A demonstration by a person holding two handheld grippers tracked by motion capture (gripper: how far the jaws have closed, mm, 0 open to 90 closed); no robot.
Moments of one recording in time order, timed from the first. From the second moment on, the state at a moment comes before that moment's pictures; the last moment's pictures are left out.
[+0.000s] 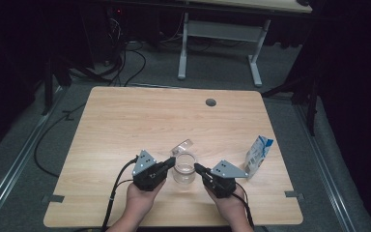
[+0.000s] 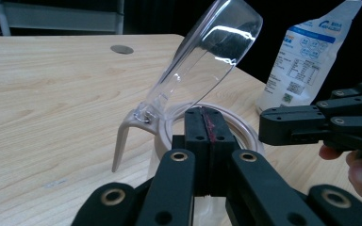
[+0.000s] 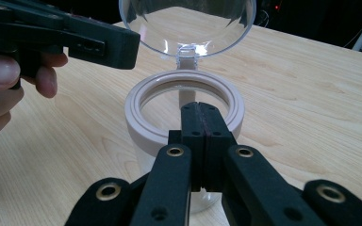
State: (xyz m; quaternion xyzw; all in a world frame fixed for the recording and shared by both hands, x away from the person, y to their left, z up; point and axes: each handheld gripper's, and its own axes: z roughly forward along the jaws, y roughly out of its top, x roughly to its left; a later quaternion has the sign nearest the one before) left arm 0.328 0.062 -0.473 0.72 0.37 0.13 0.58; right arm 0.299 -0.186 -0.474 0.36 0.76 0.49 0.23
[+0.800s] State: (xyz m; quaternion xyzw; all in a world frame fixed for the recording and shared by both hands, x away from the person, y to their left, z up) left arm 0.337 0.078 -0.478 0.72 0.38 0.15 0.56; right arm 0.300 -0.186 -0.474 0.36 0.76 0.49 0.23
